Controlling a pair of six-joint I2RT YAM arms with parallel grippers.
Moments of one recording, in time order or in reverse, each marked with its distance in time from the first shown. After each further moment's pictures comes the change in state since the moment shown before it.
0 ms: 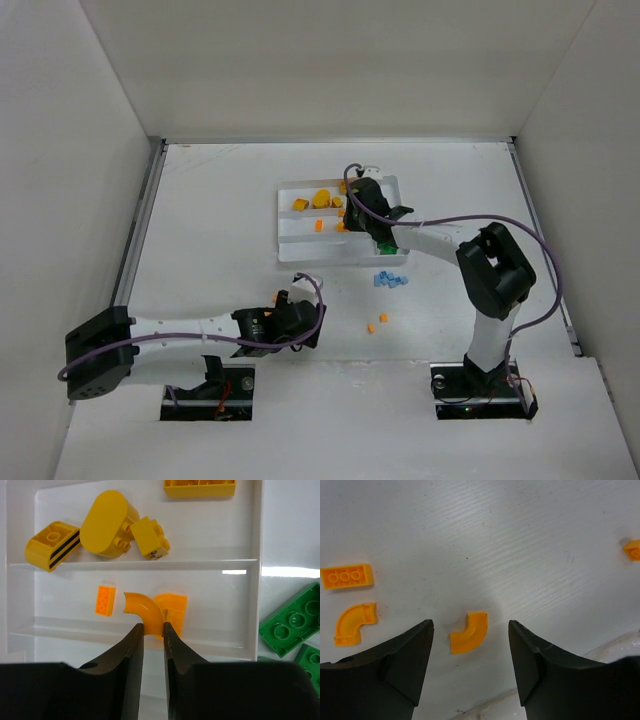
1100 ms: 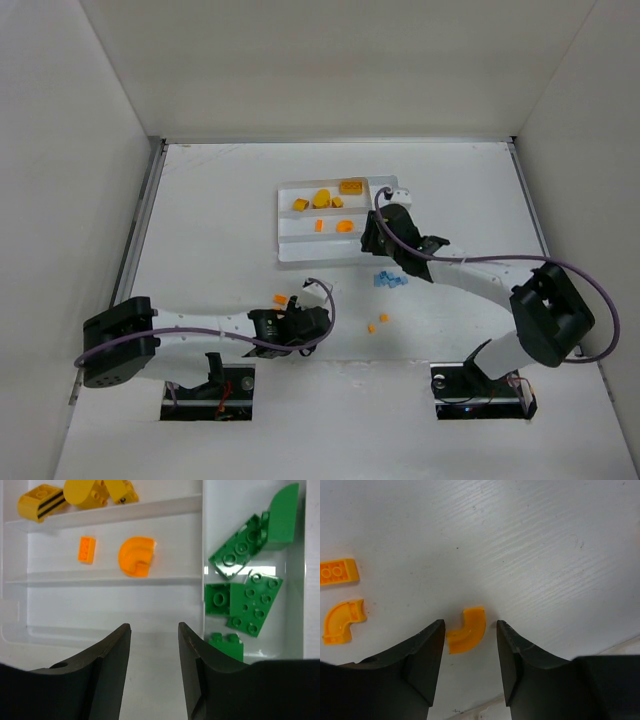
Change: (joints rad) left arm -0.053 0.121 0.049 -0.032 -0.024 -0.006; right arm 0.026 -0.331 -0.316 0.004 0.041 0.030
